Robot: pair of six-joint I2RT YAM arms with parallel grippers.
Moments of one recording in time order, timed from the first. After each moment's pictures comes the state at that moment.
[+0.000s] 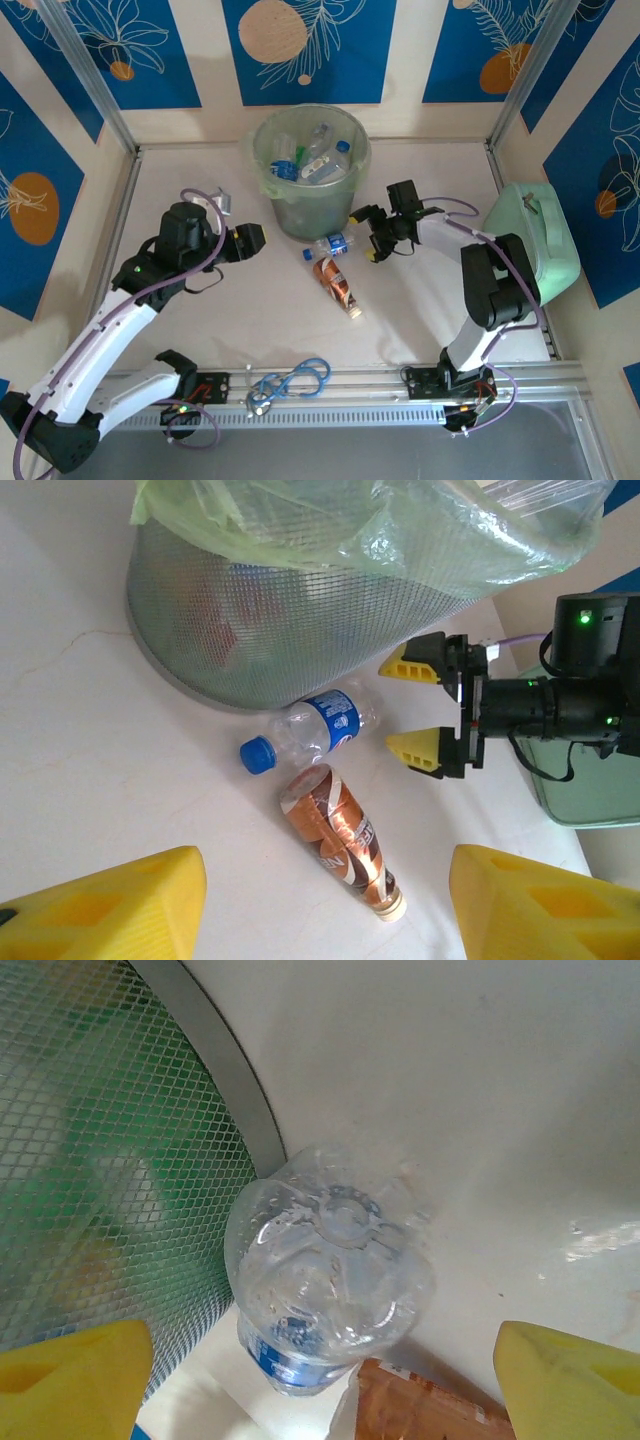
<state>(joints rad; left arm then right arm) -0.50 0.91 0.99 -0.64 0.18 -0.62 0.29 1.70 1.01 -0.33 -0.47 1.33</state>
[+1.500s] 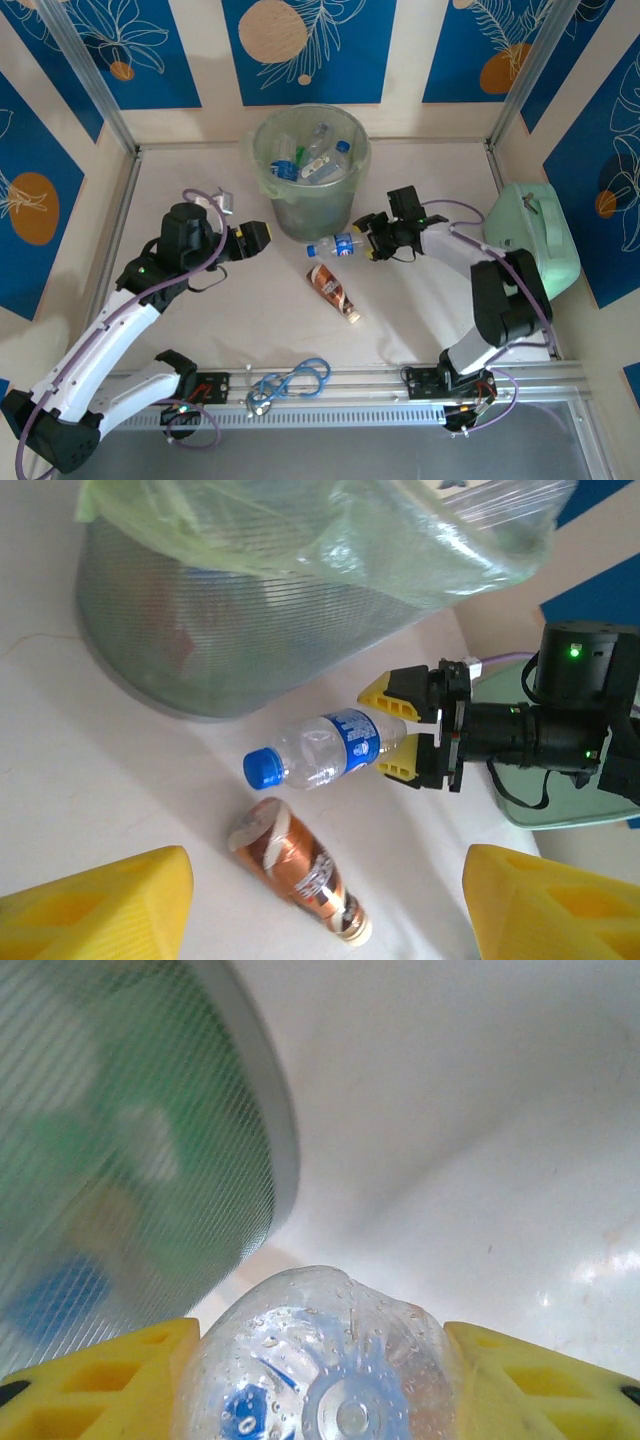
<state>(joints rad) -0.49 0.91 0.94 -0.53 0.26 -0.66 0.33 1.54 0.92 -0.32 -0.42 1.33</state>
